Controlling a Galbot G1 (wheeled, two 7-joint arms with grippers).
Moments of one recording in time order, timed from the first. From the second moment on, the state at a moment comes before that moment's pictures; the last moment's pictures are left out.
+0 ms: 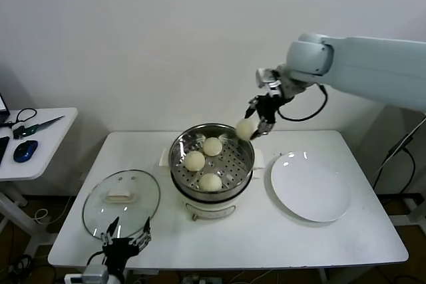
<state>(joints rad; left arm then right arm) 1.77 -1.53 -0.62 -2.16 -0.06 0.27 0.01 0.97 1.01 -1.66 1.44 0.81 -0.32 -0.90</state>
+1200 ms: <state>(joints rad) 1.75 -1.52 -0.62 -2.16 -0.07 0.30 0.02 0.65 1.14 -1.58 1.31 0.64 -0.38 -0.79</state>
